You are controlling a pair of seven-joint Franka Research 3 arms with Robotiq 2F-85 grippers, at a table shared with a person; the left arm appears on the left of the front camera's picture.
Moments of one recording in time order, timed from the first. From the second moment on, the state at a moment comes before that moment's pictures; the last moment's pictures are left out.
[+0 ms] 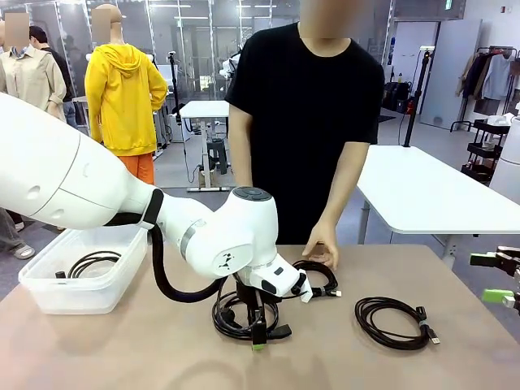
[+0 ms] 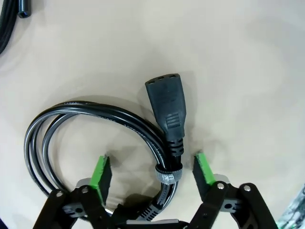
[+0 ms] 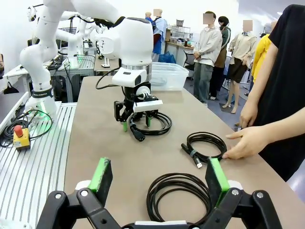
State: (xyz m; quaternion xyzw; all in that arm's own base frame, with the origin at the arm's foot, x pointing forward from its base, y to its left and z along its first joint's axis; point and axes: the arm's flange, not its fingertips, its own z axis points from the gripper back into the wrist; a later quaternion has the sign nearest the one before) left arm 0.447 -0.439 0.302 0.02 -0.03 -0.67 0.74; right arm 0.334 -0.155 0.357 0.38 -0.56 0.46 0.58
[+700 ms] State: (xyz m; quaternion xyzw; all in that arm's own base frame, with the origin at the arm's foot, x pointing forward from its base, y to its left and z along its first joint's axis) left arm 0.445 -0.443 0.313 0.02 -0.03 -0.68 0.73; right arm 0.334 -0.155 0.357 0.38 -0.56 0.46 0.58
